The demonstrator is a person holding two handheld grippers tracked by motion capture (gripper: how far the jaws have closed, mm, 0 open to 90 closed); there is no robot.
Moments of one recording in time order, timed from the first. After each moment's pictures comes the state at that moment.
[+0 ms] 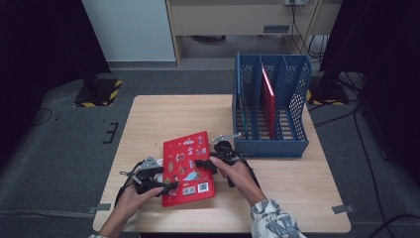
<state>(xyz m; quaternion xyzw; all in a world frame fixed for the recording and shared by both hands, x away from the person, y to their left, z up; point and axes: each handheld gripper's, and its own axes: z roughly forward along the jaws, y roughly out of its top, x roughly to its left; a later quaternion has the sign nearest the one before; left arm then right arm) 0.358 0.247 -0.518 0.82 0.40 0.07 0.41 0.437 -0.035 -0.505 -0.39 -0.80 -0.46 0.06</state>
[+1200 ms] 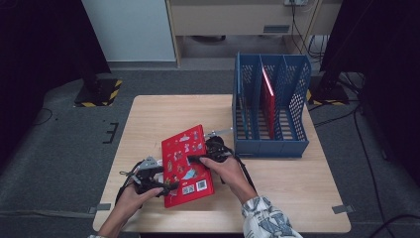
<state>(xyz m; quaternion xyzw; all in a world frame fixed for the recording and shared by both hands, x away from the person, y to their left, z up) 0.357 0.247 -0.513 0.82 0.38 0.07 0.42 0.440 -0.013 -0.483 -0.39 -0.79 -0.46 0.06</state>
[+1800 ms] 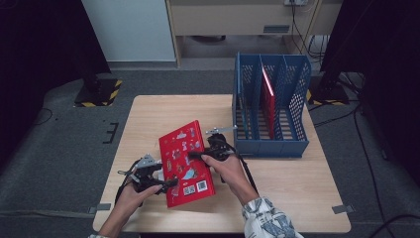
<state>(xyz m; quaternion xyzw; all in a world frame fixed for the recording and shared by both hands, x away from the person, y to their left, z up) 0.361 0.251 -0.511 0.80 0.40 0.08 0.44 0.435 -0.018 -0.463 -0.38 -0.78 -0.49 0.08</state>
